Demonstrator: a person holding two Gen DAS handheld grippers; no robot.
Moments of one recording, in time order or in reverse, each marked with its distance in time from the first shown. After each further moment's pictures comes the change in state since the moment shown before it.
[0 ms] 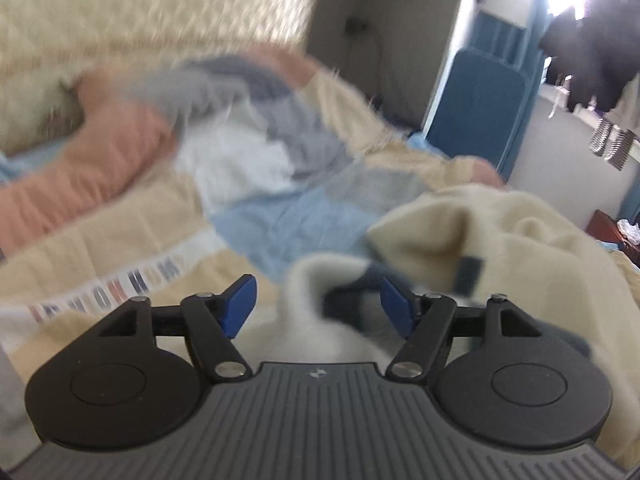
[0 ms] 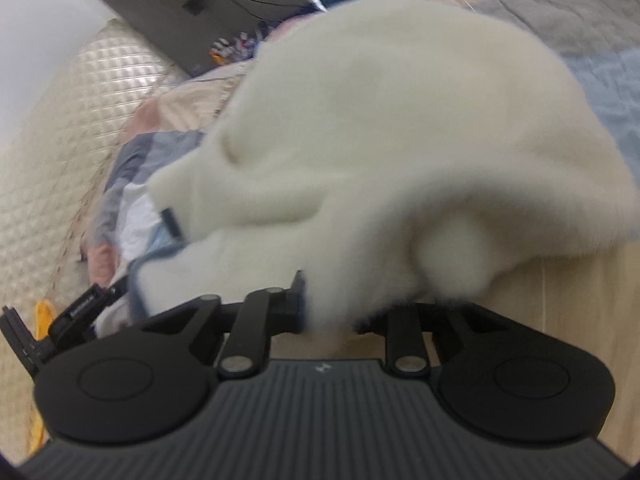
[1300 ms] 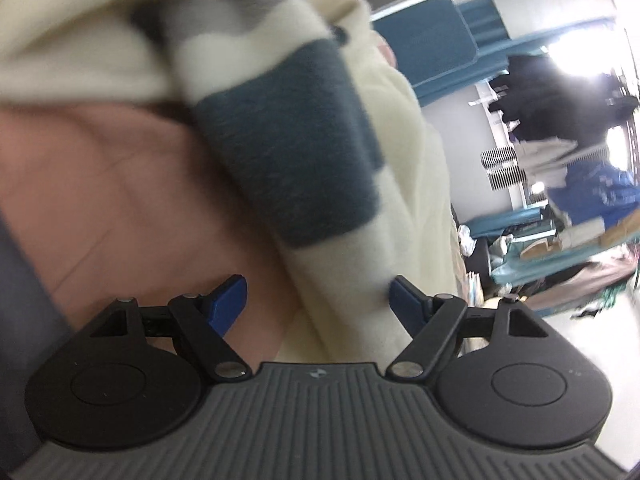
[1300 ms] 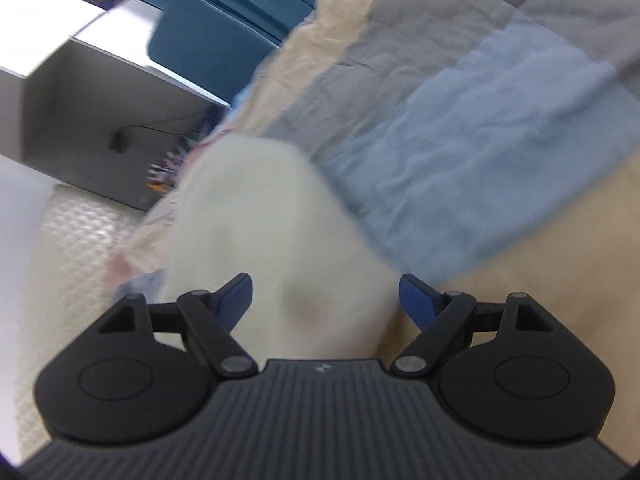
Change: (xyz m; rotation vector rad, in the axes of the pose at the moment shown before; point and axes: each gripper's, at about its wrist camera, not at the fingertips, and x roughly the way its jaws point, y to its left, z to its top) left arm -0.016 -0.053 -0.104 -0.573 0.450 -0.490; right arm -0.070 -0.128 0.053 0.408 -0.152 -0.108
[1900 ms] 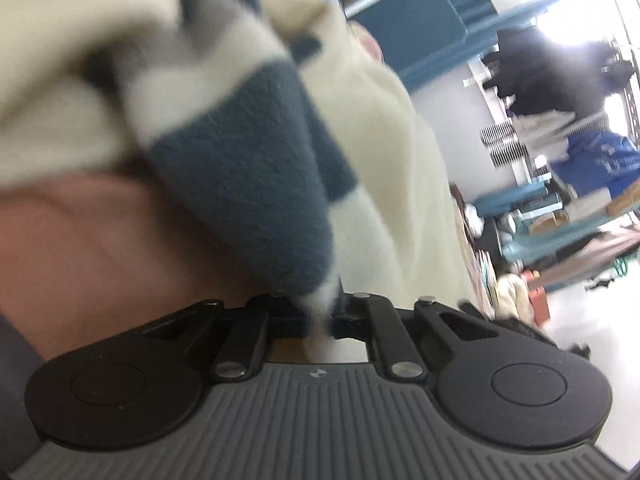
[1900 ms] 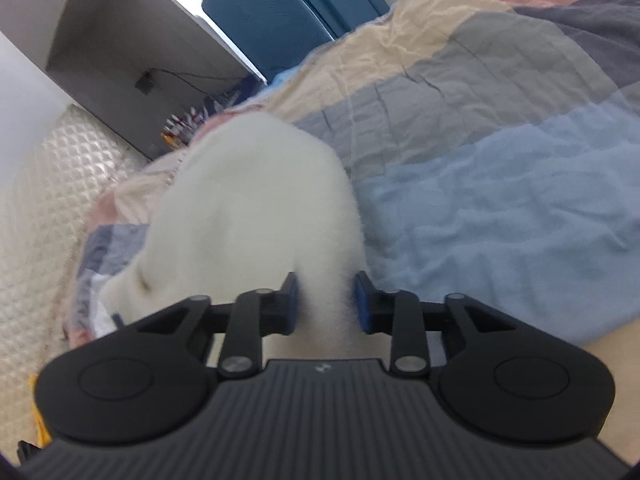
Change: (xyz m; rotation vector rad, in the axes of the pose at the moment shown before) left arm 0.008 -0.012 0.041 0.073 0.008 0.026; right arm 0.013 0.025 0.002 -0.266 -0.010 0.057
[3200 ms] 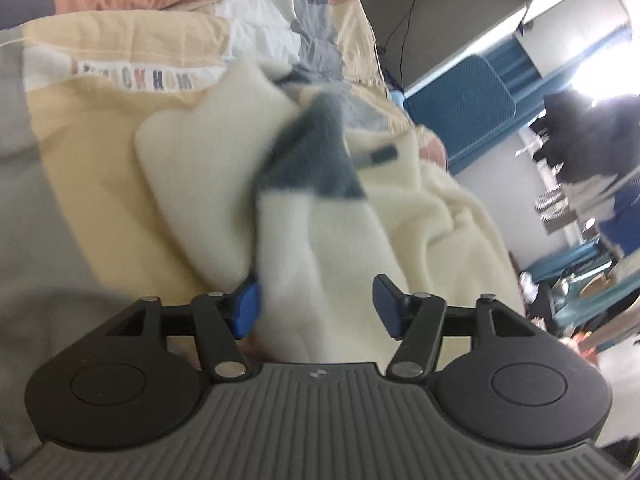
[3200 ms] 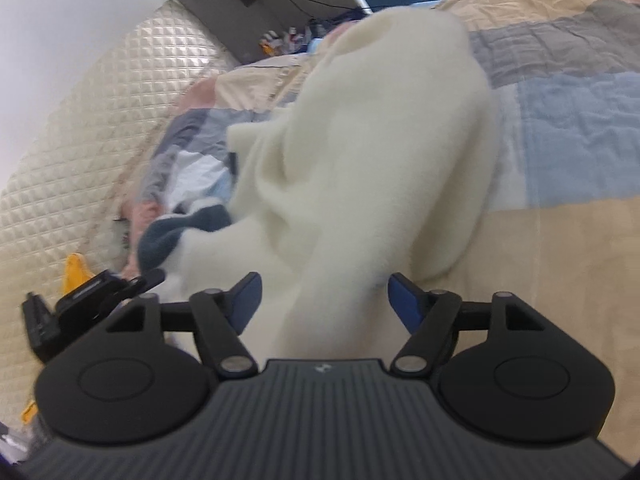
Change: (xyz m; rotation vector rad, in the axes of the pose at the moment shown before) left arm -0.110 0.041 0.030 0.000 -0.187 0.204; right arm -0.032 0.104 -0.105 -0.211 0.181 0.095
